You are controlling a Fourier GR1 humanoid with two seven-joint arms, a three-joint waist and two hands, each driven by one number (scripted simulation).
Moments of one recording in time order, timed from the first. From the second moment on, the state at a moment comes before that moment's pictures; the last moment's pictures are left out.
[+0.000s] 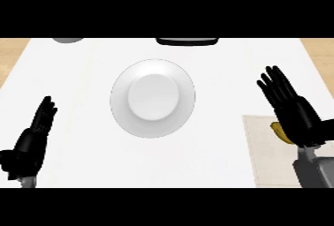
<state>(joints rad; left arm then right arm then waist) 0.04 0.48 -0.15 -1.50 0.22 0.29 -0.15 -0.18 -0.36 0.08 -1.55 -0.46 0.06 0.00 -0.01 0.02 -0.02</state>
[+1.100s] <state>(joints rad) -0.03 0.28 -0.31 -1.42 0.32 0.21 0.13 -0.47 -0.84 -0.07 -1.02 -0.19 0.61 -0.63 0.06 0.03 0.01</state>
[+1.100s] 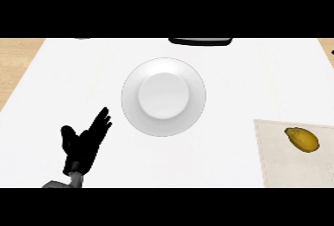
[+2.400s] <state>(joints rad) -0.03 0.26 -0.25 -1.38 0.30 0.20 0.16 -0.50 -0.91 0.40 -0.87 0.52 0.23 -0.97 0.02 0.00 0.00</state>
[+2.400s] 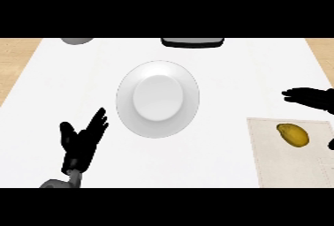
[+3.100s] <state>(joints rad) 0.01 0.23 -0.23 -1.41 0.25 0.17 0.16 -0.46 -0.81 0.38 -0.82 0.67 0.17 -0.98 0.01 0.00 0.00</state>
